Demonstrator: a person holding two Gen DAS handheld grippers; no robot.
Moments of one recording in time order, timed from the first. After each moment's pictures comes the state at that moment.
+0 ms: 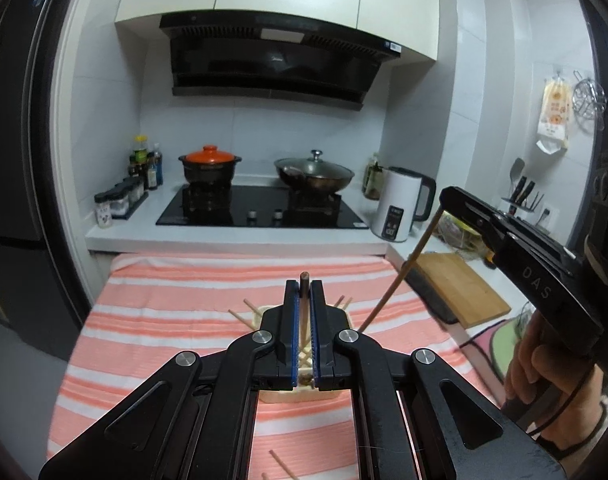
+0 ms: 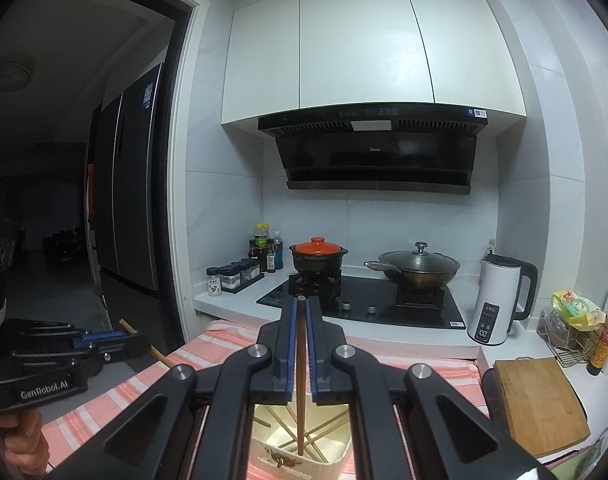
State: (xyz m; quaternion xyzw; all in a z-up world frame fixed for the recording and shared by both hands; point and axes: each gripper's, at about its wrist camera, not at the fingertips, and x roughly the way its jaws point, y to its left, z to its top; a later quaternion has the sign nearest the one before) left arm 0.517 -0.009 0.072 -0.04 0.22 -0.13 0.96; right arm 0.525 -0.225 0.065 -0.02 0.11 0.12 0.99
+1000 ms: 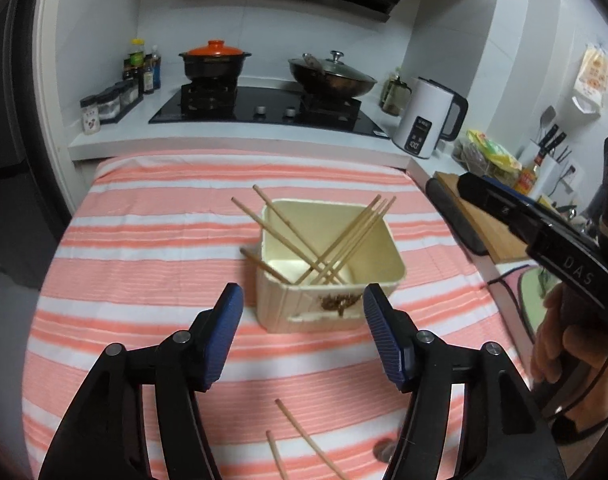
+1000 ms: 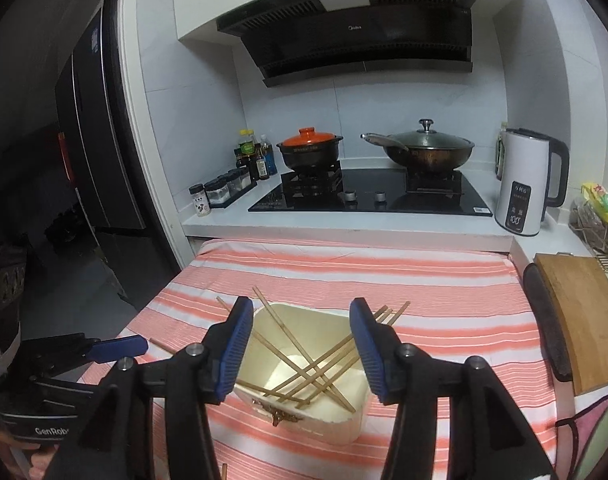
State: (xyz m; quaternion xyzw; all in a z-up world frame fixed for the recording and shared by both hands) left arm 0.557 -0.008 -0.023 -0.05 0.37 -0.13 0.92; right arm 0.584 -0.243 -0.025 0.03 0.29 0.12 0.95
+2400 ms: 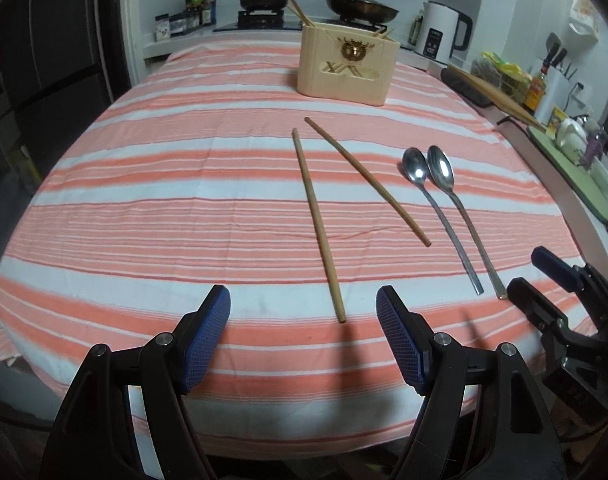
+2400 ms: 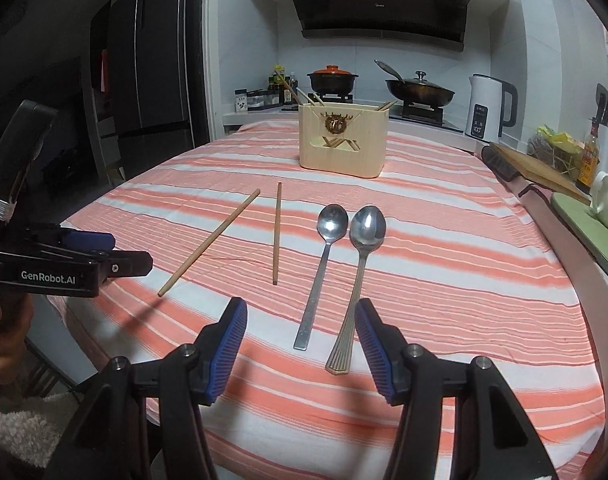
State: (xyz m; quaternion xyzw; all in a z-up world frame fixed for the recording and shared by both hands) left arm 0.284 0.005 -0.178 -0.04 0.43 -0.05 0.90; right arm 0.235 -0.218 -0.188 -0.04 0.34 0.12 0.93
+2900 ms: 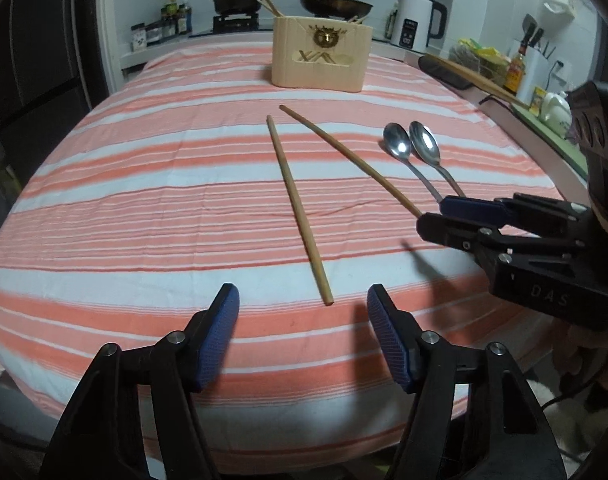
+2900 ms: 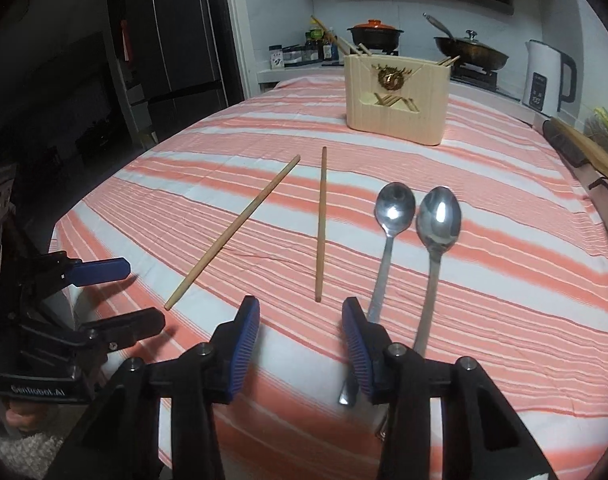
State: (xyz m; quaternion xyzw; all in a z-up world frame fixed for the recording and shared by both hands) left arm 0.281 -0.013 -0.204 0.00 0.42 -0.08 0.90; right arm 0.308 -0.187 -0.216 -0.03 0.43 0.21 0.88
